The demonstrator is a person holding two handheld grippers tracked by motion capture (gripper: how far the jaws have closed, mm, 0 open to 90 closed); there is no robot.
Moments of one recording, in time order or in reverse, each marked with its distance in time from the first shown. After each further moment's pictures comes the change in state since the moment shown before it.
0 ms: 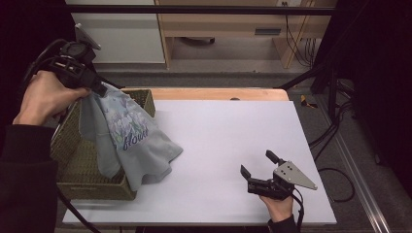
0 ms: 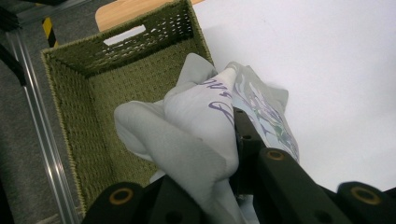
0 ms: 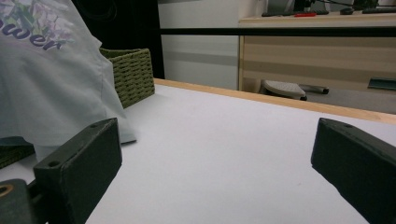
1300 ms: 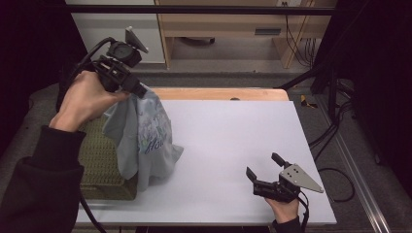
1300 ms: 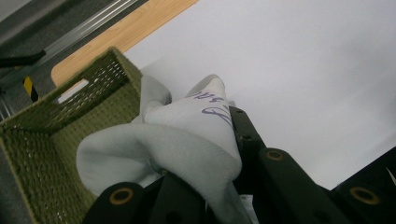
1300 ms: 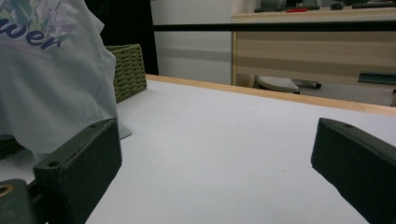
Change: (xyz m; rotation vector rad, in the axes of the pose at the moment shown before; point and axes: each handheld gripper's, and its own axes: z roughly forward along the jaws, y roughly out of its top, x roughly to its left) left arm -0.104 0.023 -0.010 -0.069 -0.059 0.256; right arm -0.009 -0.005 -0.011 0.012 -0.023 0.006
